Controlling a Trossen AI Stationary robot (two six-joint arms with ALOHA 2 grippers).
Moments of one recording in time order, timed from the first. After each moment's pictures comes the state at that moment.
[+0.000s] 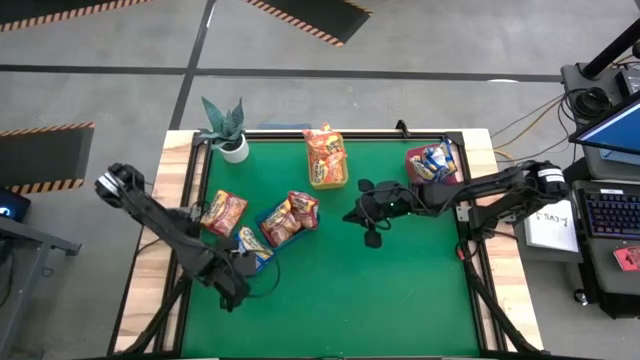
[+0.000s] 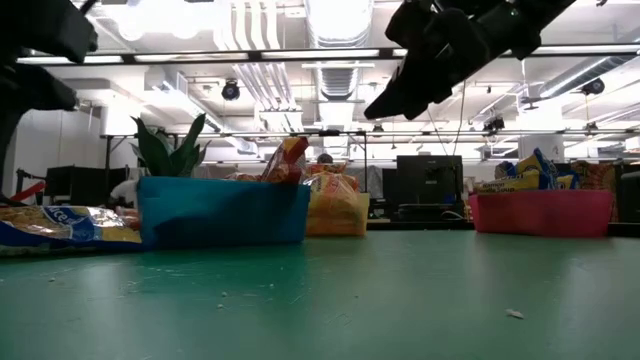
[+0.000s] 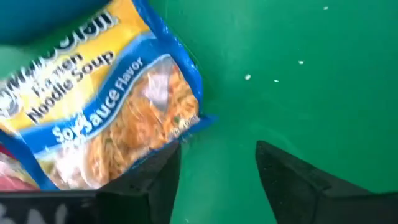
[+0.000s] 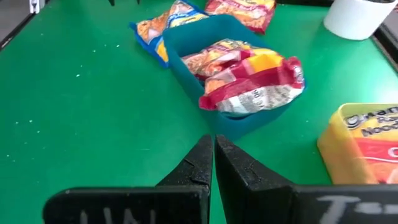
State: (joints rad) left arm -0.70 1.43 0.92 -0.93 -0.11 -0.87; right arm -0.01 1.39 0.79 0.06 -0.08 -0.08
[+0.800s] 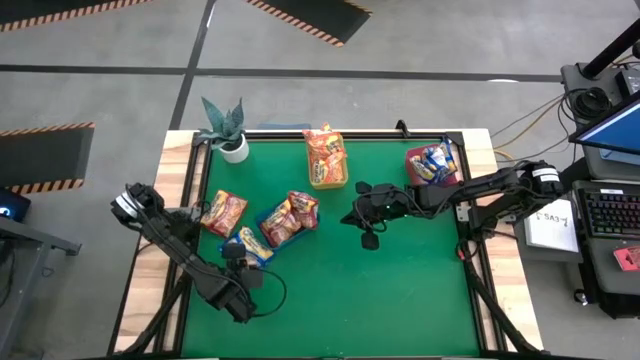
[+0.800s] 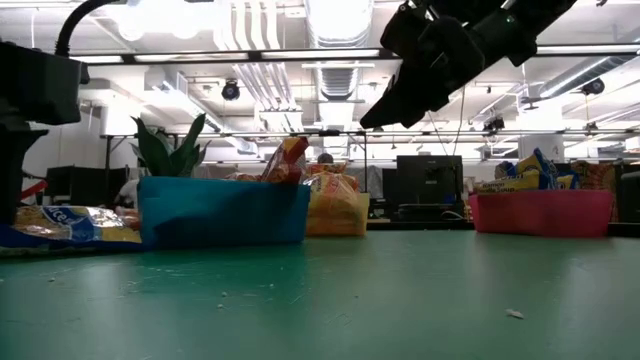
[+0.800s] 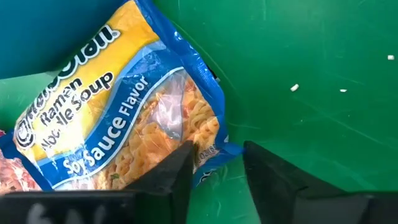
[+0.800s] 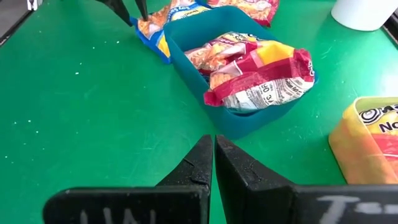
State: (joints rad) left arm -0.77 1.69 0.97 -0.96 -0.30 -0.86; right arm -0.01 1.43 0.79 0.09 -0.08 -0.05
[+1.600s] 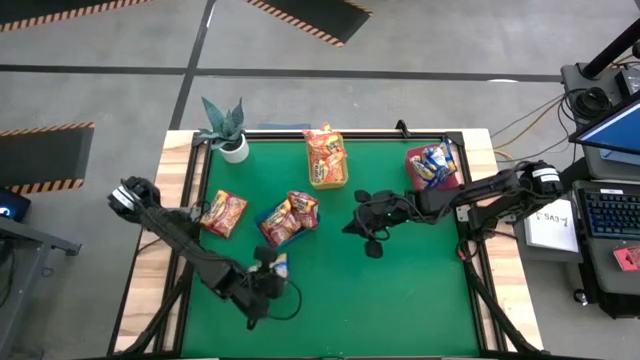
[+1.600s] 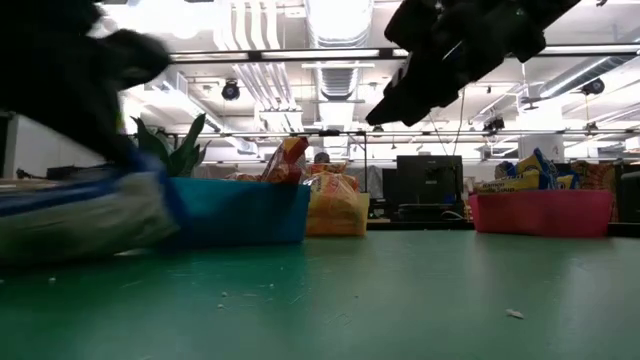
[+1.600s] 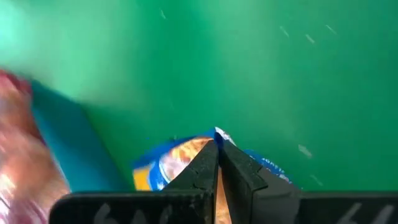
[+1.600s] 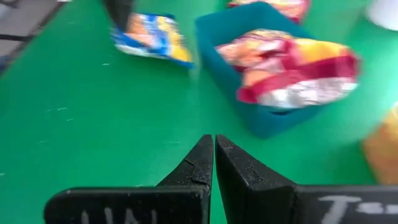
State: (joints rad) left arm -0.68 1.62 0.97 -0.48 -0.52 -0.34; right arm 0.05 1.43 0.79 0.08 -0.11 -0.05
